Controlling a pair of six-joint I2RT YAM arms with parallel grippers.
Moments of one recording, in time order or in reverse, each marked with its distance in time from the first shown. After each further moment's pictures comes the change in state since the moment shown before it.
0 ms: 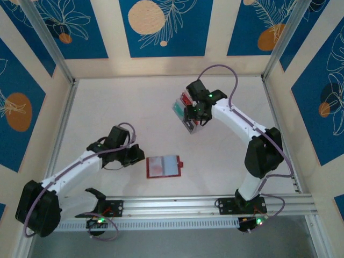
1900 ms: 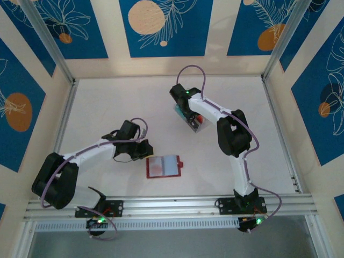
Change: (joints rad) left arm -0.021 0.276 0.070 0.176 0.061 0.053; right arm 0.041 0.433 0.286 -0.085 0.468 -0.272
